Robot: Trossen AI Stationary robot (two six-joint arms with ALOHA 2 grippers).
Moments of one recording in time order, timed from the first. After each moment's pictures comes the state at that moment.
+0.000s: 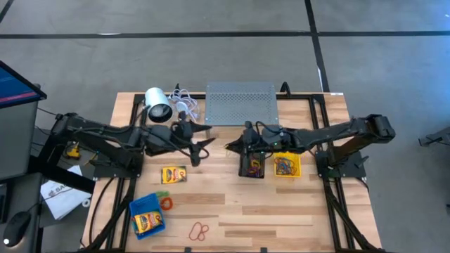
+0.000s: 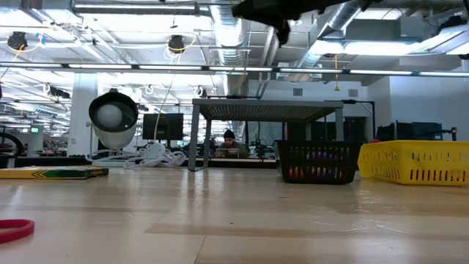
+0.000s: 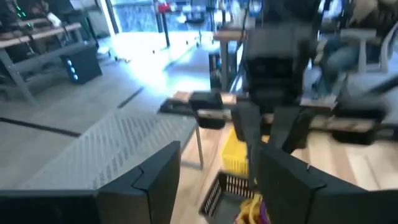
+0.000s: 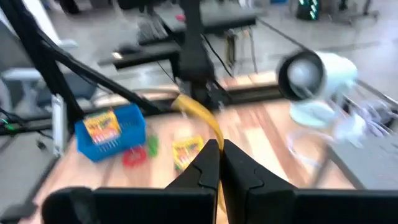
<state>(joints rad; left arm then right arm) -0.20 1.18 1.02 -0.04 -0.57 -0.03 0.08 1.45 0.97 0.24 0.12 0.15</state>
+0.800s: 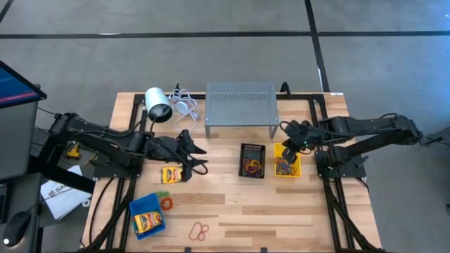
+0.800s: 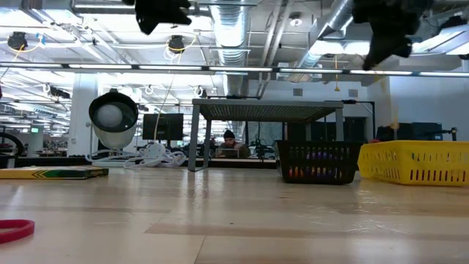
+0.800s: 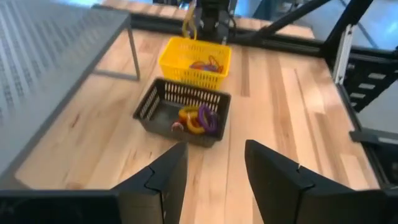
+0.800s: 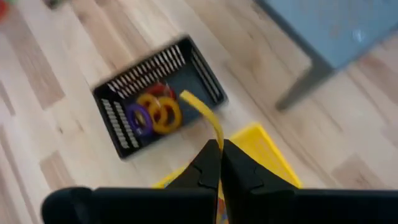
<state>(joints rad) -0.22 1.14 0.89 -0.26 -0.30 -0.25 0.09 0.99 0.97 -1.01 0.27 0.65</state>
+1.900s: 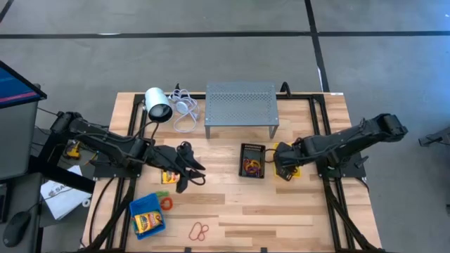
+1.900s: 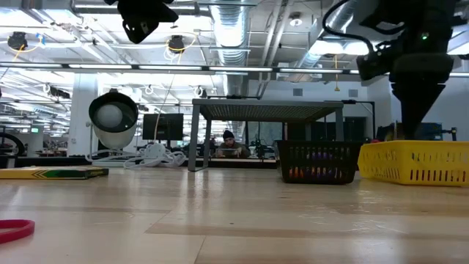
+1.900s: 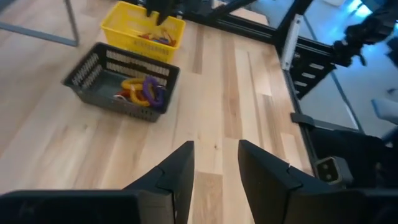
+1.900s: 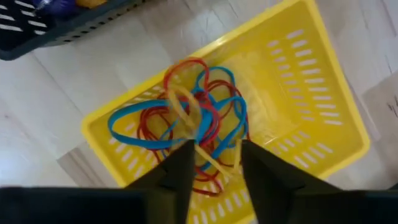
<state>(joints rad) -0.30 1.15 0.83 -0.19 -0.17 -0.40 0.21 1.28 0.81 -1.01 0.21 0.76</state>
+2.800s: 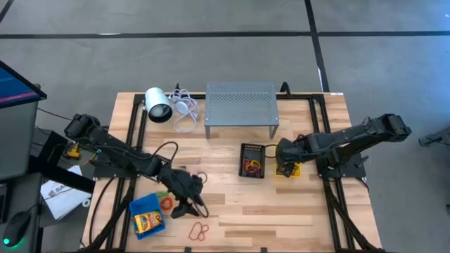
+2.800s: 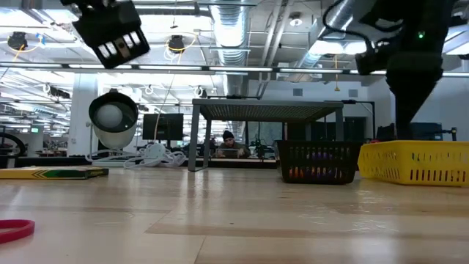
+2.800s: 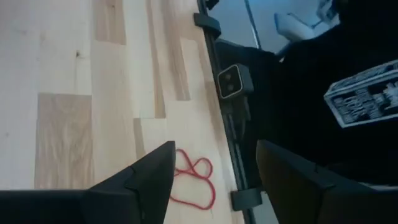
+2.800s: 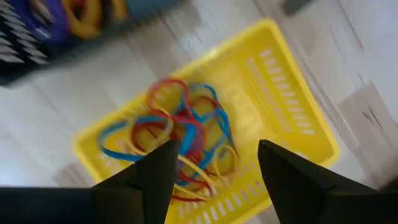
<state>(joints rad) -0.43 1.41 0.83 -0.06 0.24 -0.56 0.18 1.23 0.81 -1.02 0.26 0.76</state>
